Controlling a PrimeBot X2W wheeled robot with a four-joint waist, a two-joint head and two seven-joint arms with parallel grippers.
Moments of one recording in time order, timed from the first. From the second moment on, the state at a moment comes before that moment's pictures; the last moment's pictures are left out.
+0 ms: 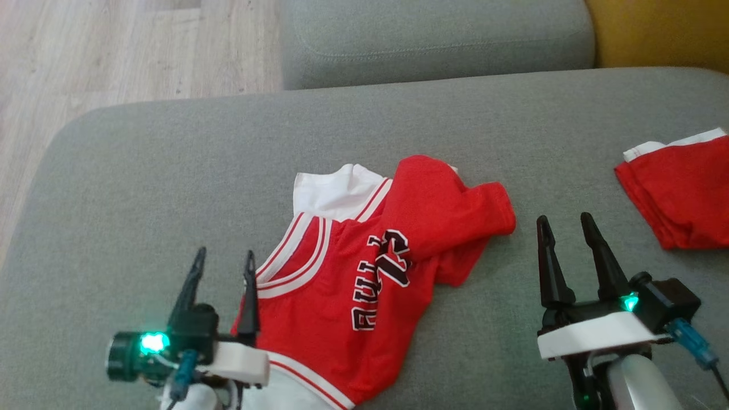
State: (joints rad) left arm -0.20 0.39 -0.70 0.22 -0.49 0.48 -0.24; right arm -0.03 -0.05 0.11 0.17 0.25 0.12 -0.24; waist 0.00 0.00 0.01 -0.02
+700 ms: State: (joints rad) left arm -0.25 0.29 -0.64 0.25 -0.43 0.39 -0.25; right arm -0.08 -0.05 0.21 0.43 -0.05 0.12 0.02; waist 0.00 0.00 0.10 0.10
